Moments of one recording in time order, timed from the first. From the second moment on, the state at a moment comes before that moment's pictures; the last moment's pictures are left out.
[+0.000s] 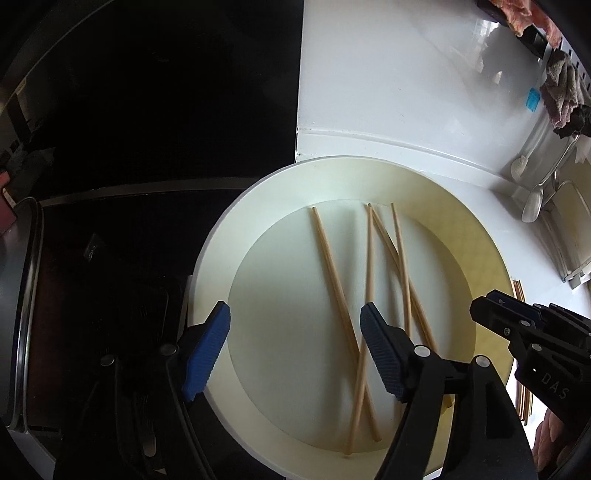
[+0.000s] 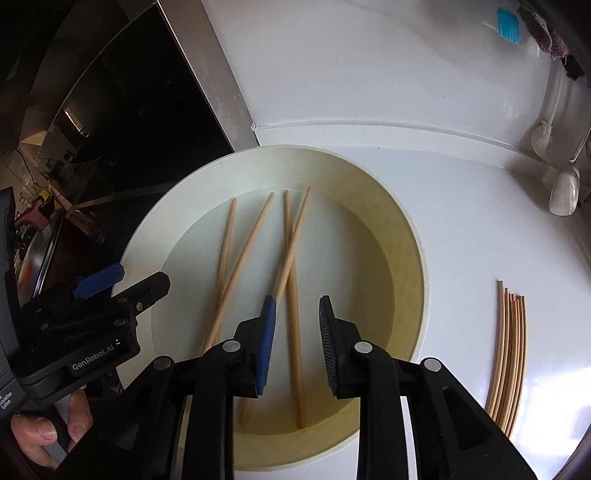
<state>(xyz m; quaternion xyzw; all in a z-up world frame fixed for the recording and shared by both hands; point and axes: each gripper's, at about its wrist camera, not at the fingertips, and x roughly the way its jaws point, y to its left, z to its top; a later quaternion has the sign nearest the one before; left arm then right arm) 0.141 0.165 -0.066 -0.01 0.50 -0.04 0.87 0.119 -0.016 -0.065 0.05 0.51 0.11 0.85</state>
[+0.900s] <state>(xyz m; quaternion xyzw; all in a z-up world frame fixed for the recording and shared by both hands) 0.059 0.135 -0.019 0.00 0.46 -0.04 0.89 0.024 -0.062 -0.027 0.07 0.47 0.10 0.87</state>
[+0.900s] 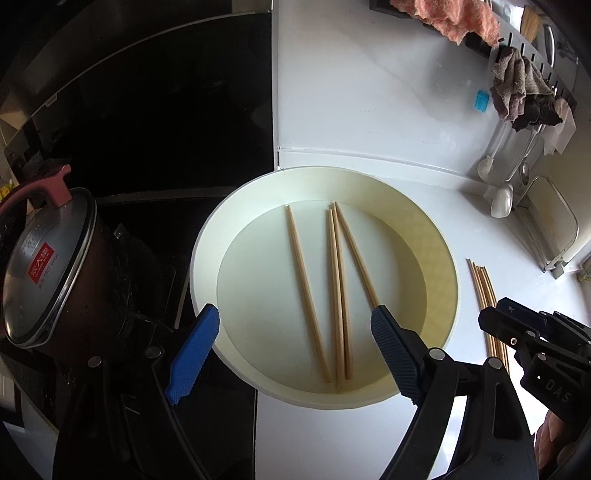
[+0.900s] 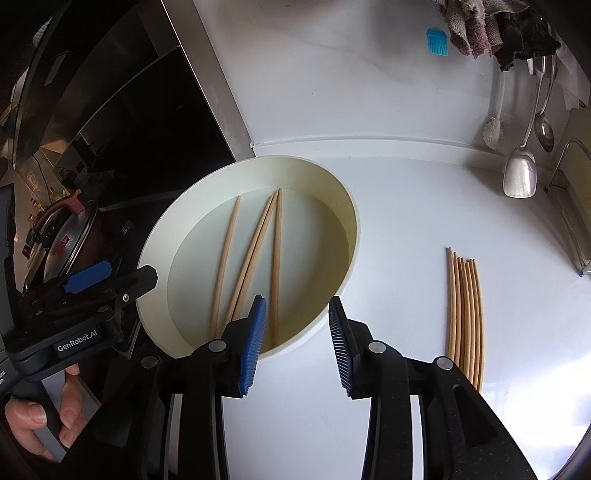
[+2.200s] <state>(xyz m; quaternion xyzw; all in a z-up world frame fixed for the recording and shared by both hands) -0.012 -0.068 -0.080 0.03 0.46 -0.12 0.88 -0.055 -0.262 -0.100 0.06 0.46 -0.01 0.88</state>
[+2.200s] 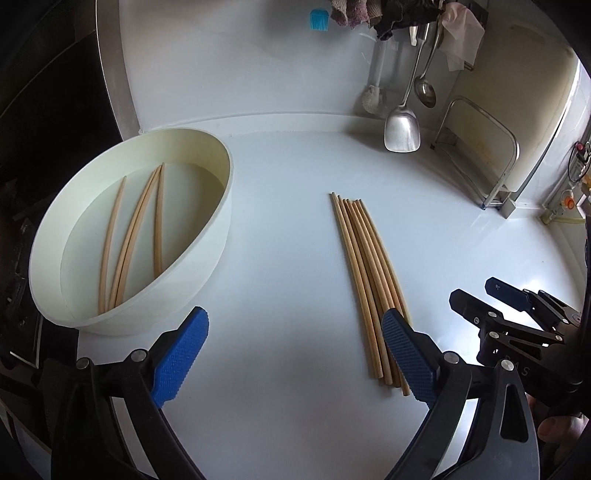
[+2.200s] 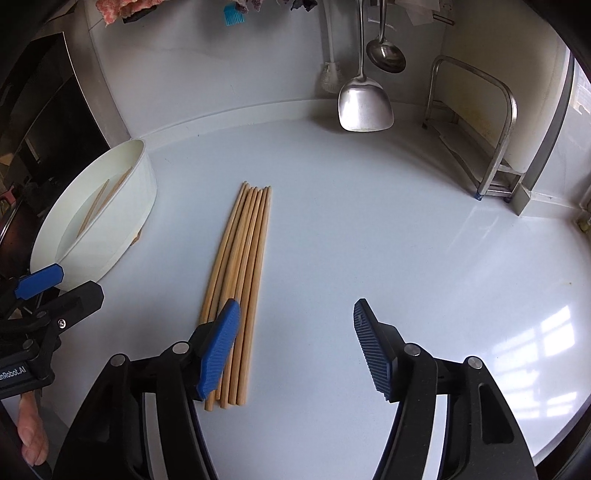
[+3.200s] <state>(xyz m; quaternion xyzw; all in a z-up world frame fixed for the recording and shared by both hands) 0.005 -0.066 -0.117 0.01 0.46 -0.11 0.88 -0.014 -0.253 -0.144 0.03 0.46 -0.01 0.89</state>
